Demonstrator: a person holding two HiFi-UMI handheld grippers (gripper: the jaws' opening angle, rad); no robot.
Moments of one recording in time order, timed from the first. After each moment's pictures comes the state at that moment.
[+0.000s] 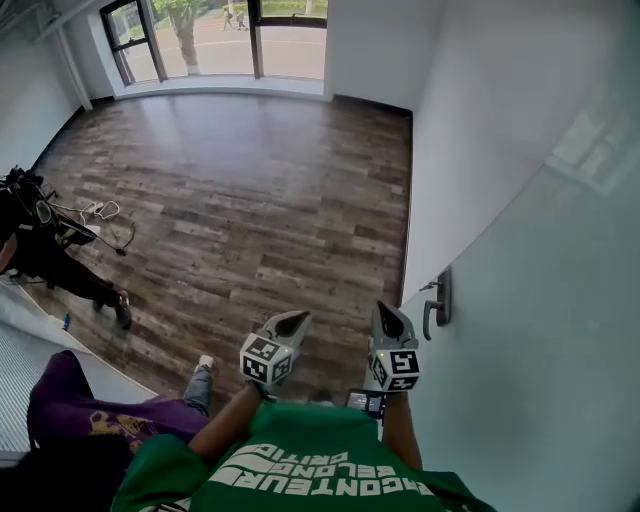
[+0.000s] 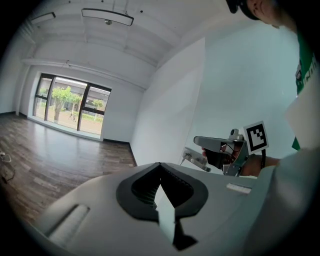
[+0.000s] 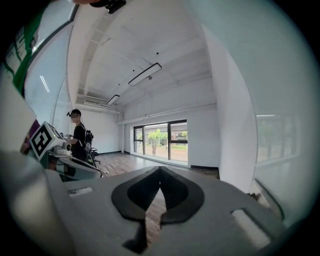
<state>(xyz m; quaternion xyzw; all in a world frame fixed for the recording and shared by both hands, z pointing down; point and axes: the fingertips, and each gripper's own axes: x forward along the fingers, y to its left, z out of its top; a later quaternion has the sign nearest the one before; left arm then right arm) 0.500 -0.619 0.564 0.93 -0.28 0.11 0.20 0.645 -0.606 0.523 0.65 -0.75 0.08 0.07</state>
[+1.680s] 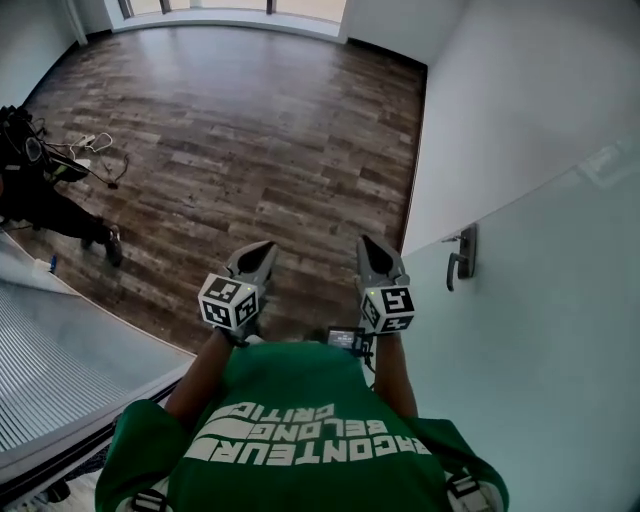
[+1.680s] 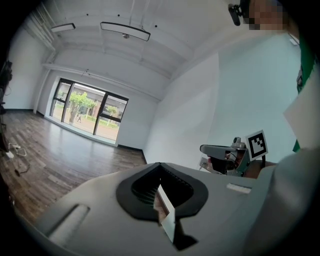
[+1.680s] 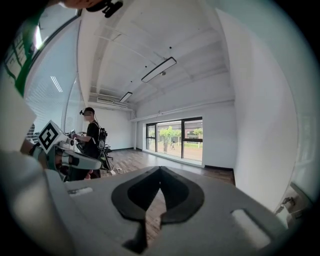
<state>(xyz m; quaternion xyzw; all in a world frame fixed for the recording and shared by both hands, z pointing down) 0.353 -0.657 0.536 0.91 -0.36 0.06 0.20 0.527 -0.646 0.506 0.59 -0.80 0.07 0.08</state>
